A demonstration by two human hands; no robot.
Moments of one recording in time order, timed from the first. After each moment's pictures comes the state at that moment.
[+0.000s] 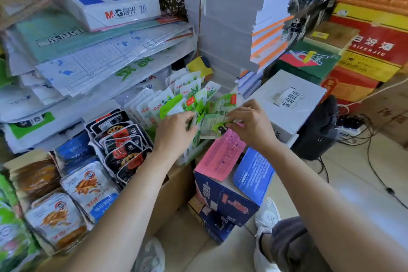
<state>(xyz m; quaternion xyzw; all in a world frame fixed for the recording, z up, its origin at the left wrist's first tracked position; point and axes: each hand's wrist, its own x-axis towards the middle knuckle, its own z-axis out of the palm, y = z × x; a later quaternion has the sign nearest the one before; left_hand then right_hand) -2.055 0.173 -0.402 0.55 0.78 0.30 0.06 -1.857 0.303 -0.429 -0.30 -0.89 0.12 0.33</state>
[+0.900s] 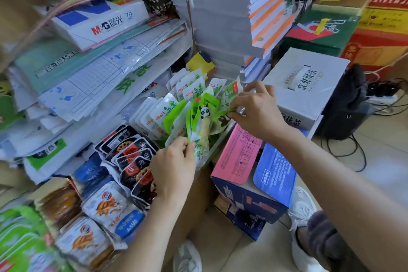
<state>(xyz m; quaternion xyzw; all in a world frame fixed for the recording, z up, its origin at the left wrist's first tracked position) -2.044 0.124 -0.415 0.51 0.80 0.28 -0.10 -1.882 0.301 -0.413 -0.35 -0.87 0.09 0.33</state>
